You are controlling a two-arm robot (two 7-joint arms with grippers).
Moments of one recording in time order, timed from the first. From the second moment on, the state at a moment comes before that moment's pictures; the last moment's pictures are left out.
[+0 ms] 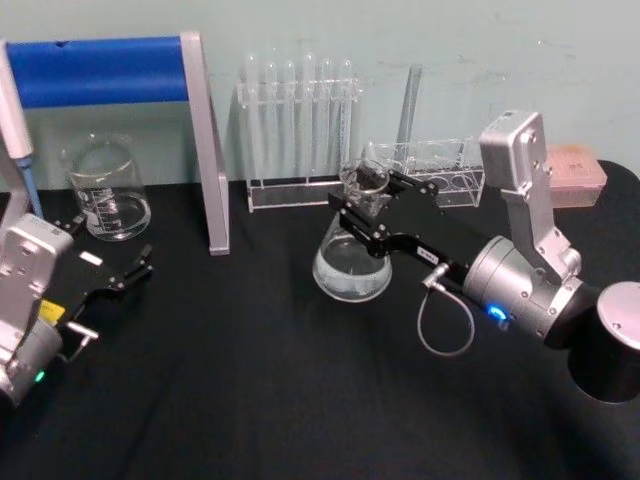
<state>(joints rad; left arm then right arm) -0.20 0.60 0.45 -1.41 -0.25 -0.12 0.03 0.22 0.39 -0.38 -1.66 0.36 0.09 0.38</state>
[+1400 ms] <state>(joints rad) -0.20 0.60 0.45 -1.41 -0.25 -0.12 0.03 0.21 0.38 -0.37 -1.68 0.35 0.09 0.37</state>
